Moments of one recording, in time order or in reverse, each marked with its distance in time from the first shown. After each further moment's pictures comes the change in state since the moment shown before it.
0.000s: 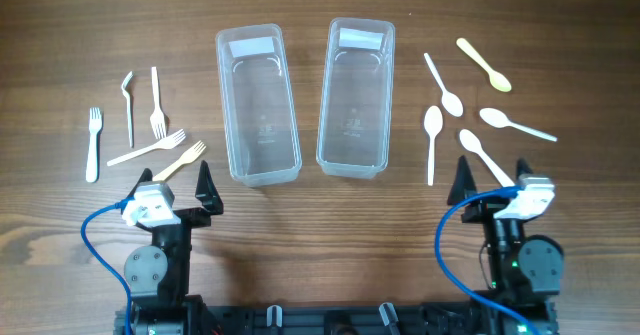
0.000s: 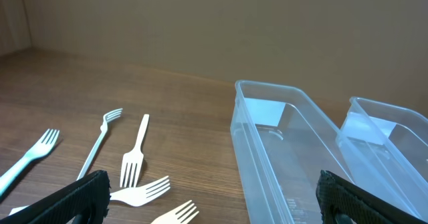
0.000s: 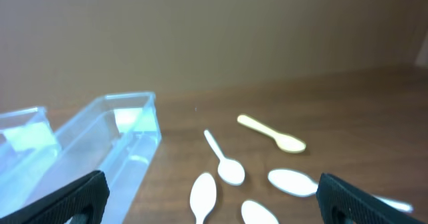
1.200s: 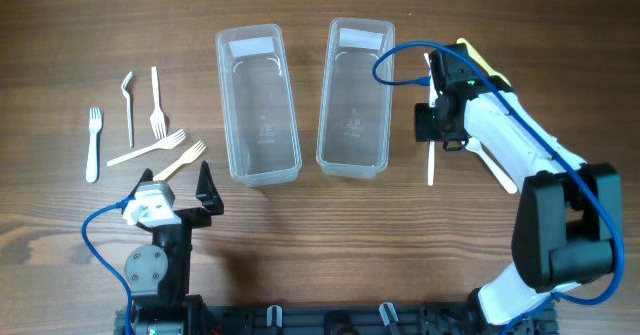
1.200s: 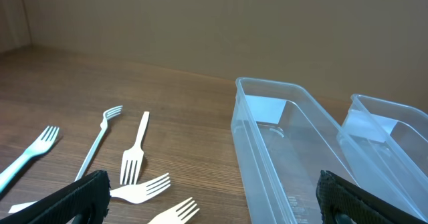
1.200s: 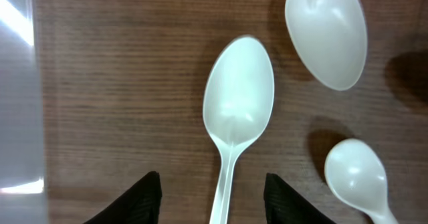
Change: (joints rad) left arm 0.000 0.005 -0.004 0.000 0.000 0.000; right arm 0.157 1.743 1.033 -0.583 0.037 0.012
